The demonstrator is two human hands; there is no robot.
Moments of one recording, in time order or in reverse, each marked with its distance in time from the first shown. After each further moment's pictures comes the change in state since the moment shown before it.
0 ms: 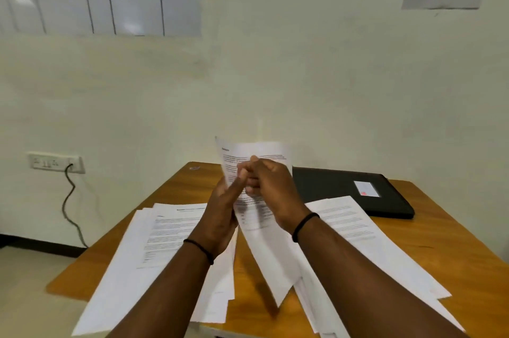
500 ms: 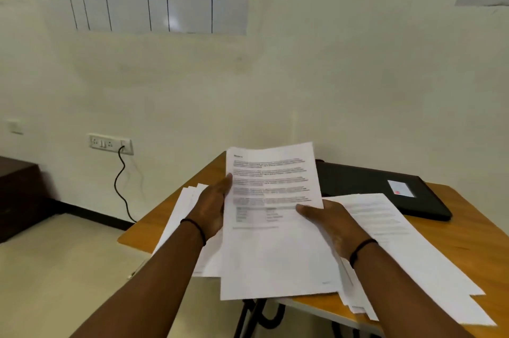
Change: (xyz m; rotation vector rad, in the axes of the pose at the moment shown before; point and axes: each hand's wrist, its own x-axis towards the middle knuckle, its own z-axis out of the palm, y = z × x) left_hand -0.039 0.020 -0.085 0.078 0.256 -0.305; right_hand -0.035 0.090 -0.047 0.219 -0.213 0.227
